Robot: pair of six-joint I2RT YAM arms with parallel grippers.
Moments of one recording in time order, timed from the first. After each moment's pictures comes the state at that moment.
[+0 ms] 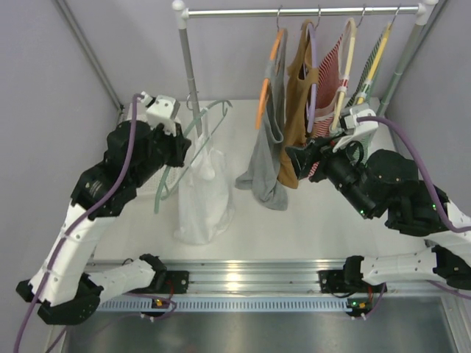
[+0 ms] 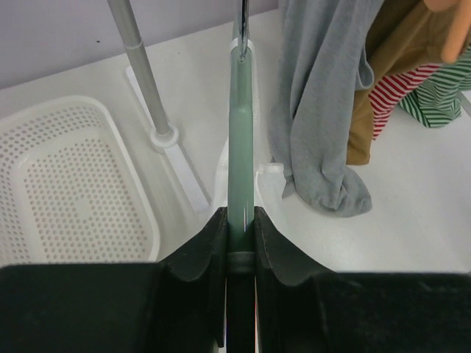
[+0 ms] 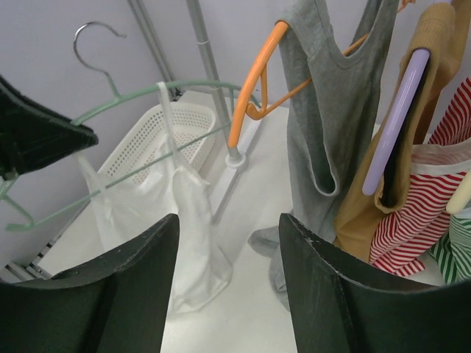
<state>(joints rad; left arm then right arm) -0.62 1.00 1.54 -0.87 -0.17 -0.13 1.32 0.99 1.57 -0.61 0.81 0.22</state>
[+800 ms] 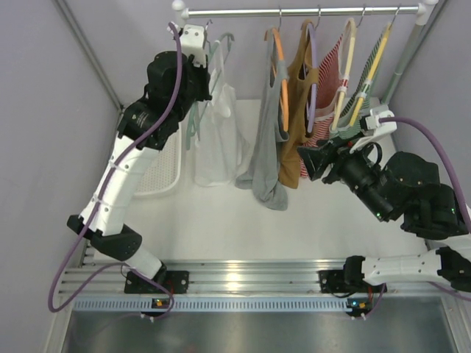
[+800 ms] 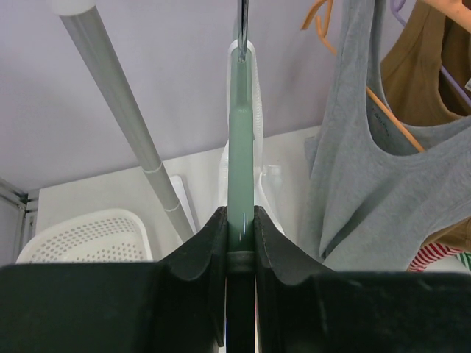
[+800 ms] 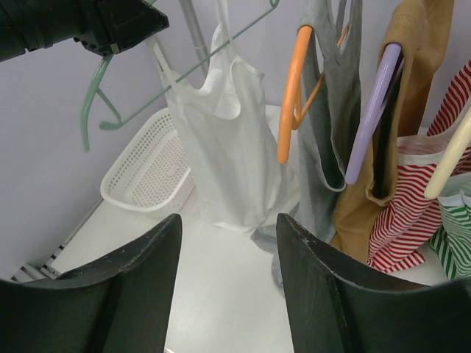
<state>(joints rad) -0.58 1.58 2.14 -0.72 -0.33 -0.05 1.32 0.94 1.57 -0.66 0.81 0.26</state>
